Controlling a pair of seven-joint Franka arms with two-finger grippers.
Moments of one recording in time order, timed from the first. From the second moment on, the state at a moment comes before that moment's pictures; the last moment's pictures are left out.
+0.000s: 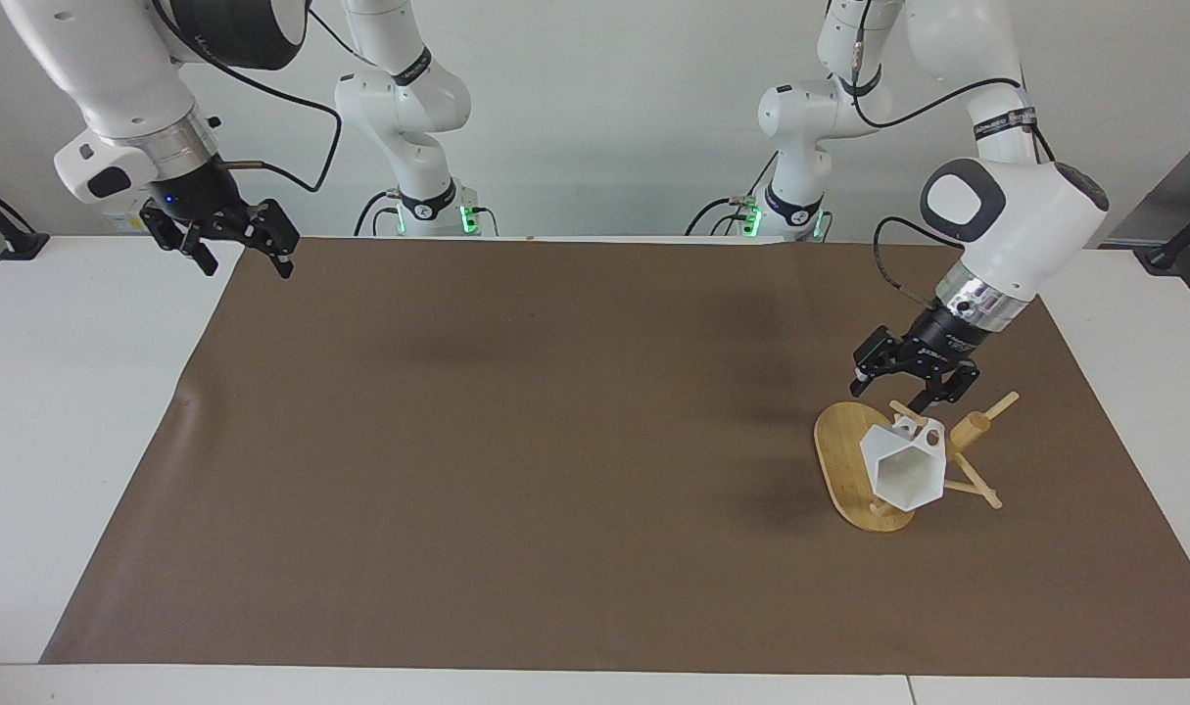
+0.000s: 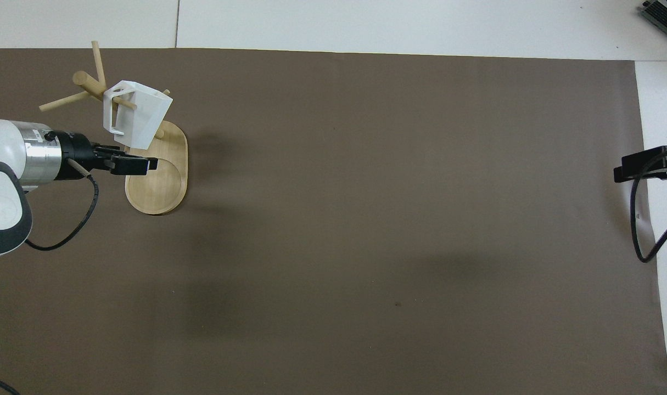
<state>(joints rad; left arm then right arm) 0.04 0.06 -0.09 -1.99 -0.46 2.22 -2.55 -0.02 0.01 -0.09 -1.56 0.01 1.57 -0.05</state>
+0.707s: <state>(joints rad) 0.06 -0.03 -0.08 -1.97 -0.39 2.00 -1.91 -0.02 0.01 -0.09 -1.56 0.01 1.57 -0.05</state>
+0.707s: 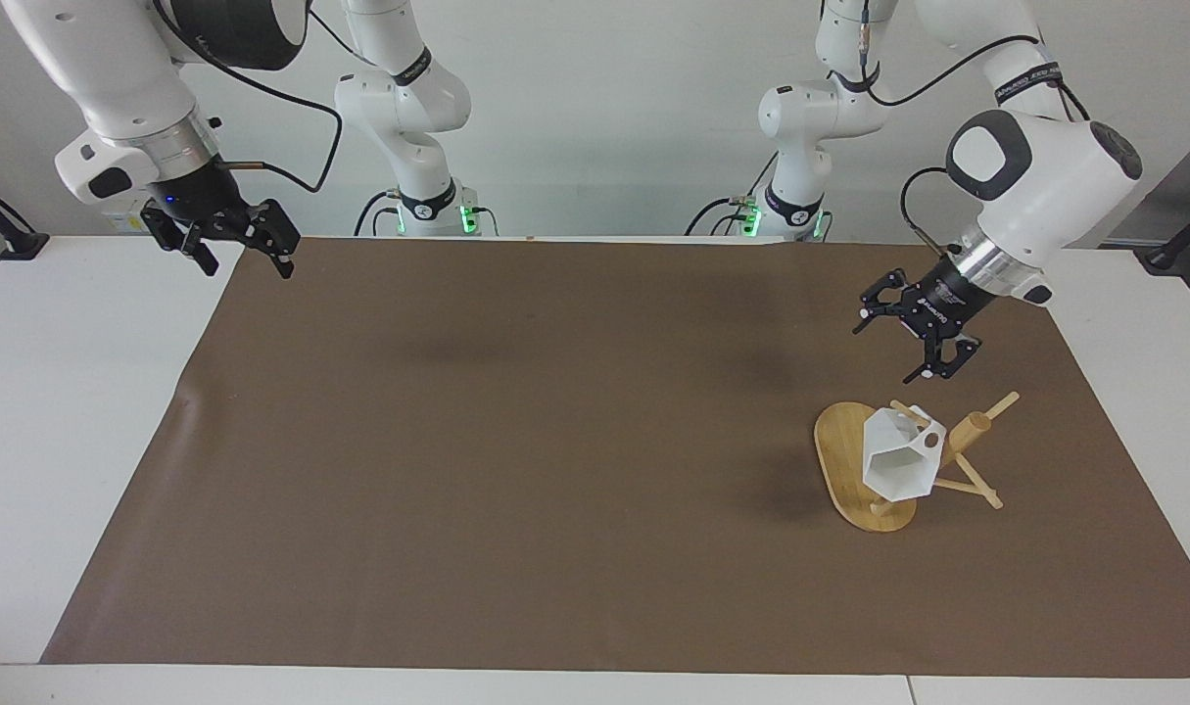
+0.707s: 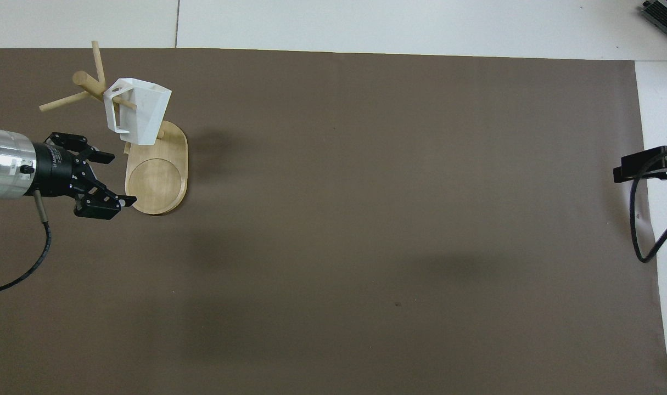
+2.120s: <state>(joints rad) 0.06 -0.05 -0.09 -1.74 -0.10 1.71 -0.51 -0.02 0.01 -0.09 -1.56 0.01 1.57 -0.05</state>
